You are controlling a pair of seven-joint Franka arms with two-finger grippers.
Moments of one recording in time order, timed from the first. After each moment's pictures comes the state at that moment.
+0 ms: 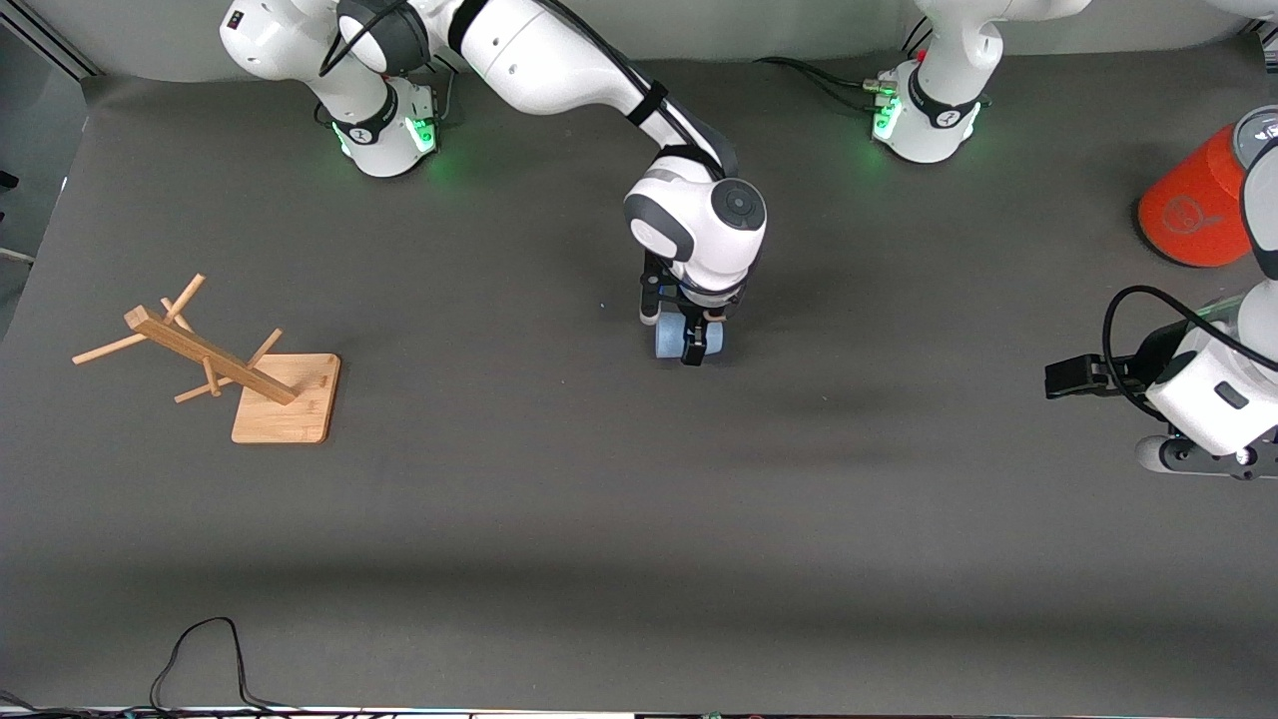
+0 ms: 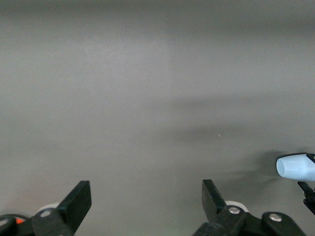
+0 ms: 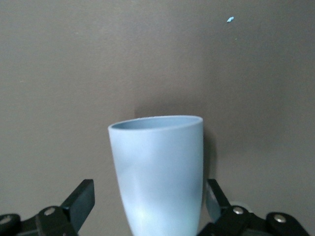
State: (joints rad) left arm -0.07 0.42 0.00 -1.14 -0.01 1.45 -0.03; right arm 1.06 0.91 -0.15 -1.21 -0.03 2.03 2.64
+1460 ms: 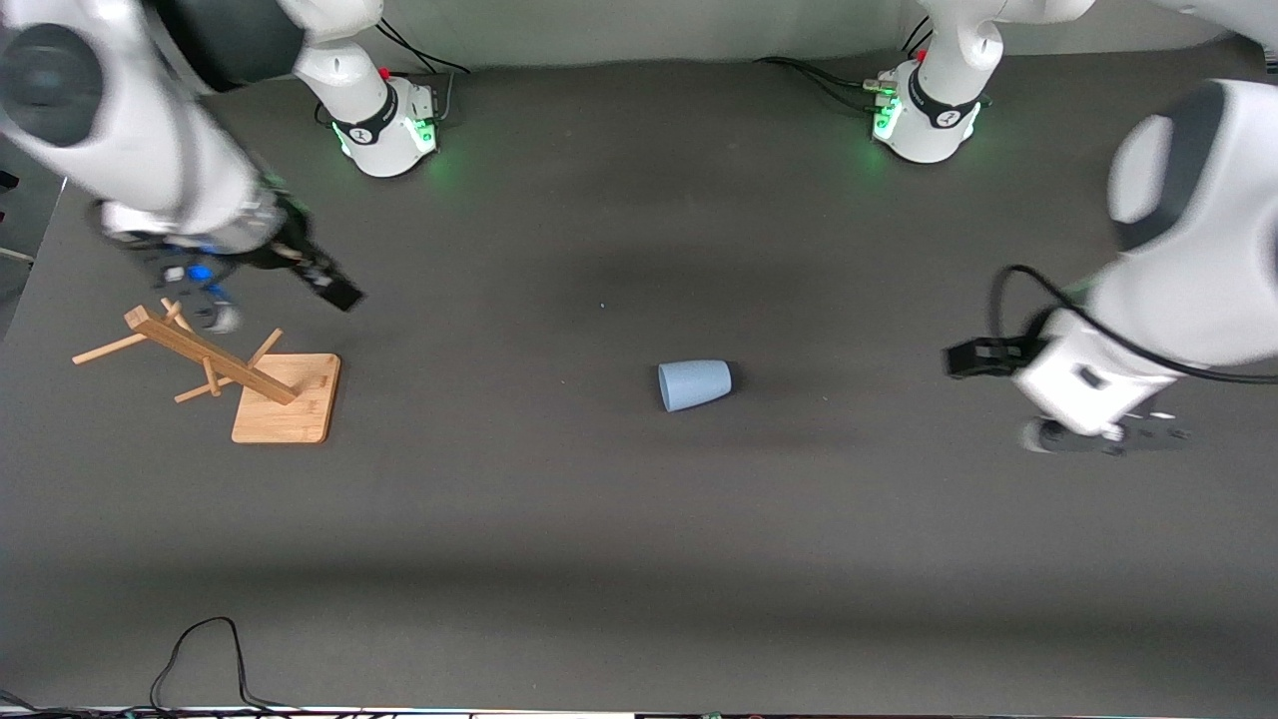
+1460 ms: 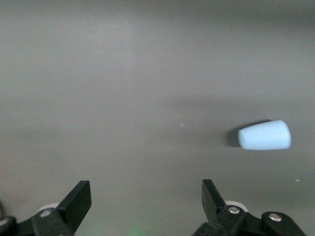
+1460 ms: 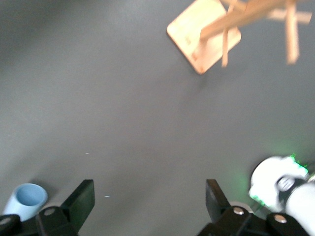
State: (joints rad) left arm -0.26 0.42 -0.04 -1.13 -0.02 1.41 -0.36; right arm 0.13 0.04 0.14 -1.60 -0.02 1.46 0.93
